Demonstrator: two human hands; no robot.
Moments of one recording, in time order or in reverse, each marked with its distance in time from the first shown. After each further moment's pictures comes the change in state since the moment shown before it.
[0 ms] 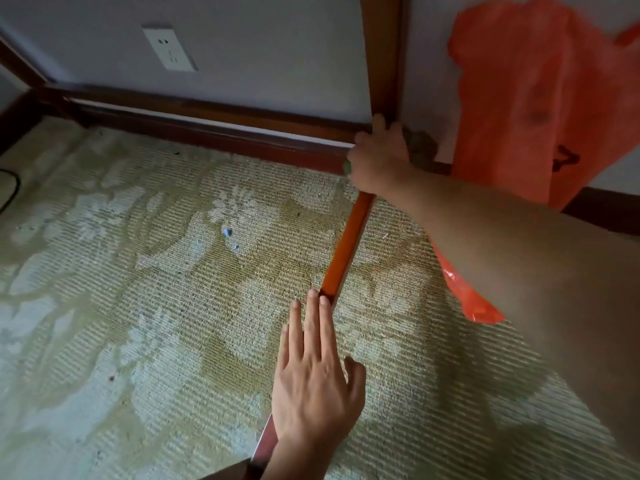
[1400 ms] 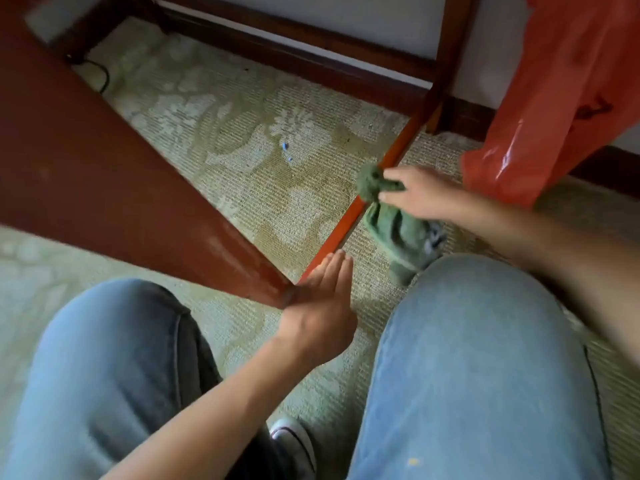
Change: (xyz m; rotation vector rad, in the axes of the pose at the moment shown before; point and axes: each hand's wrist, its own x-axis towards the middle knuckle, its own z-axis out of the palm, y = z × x) left_hand -0.115 -0.001 -0.086 -0.036 -0.304 0.083; right_hand -0.220 -0.038 -0.043 0.793 -0.391 -0.164
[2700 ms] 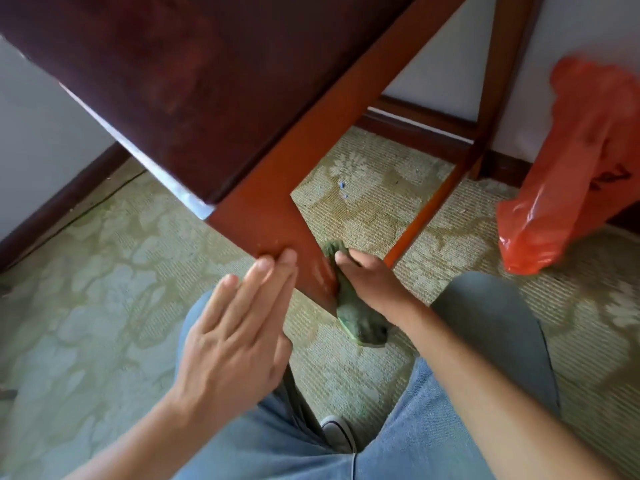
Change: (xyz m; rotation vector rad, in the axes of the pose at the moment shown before) left_hand -0.179 -0.025 -0.172 0.739 0.727 0.002; right_hand -0.112 -0.163 0.032 0.707 -0.111 -0.094
